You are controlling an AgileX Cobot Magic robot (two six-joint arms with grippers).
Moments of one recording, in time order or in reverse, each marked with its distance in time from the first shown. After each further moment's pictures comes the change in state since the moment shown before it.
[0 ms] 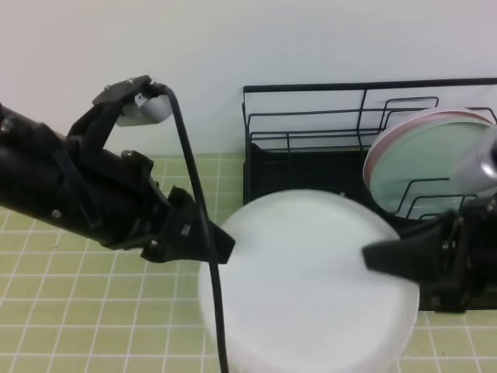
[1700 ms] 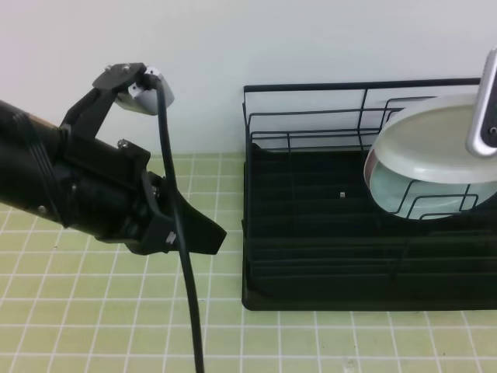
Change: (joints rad) left arm 0.007 -0.010 -0.023 0.007 0.022 0.116; right arm -0.101 0.158 -0.308 -1.128 -0.357 -0.107
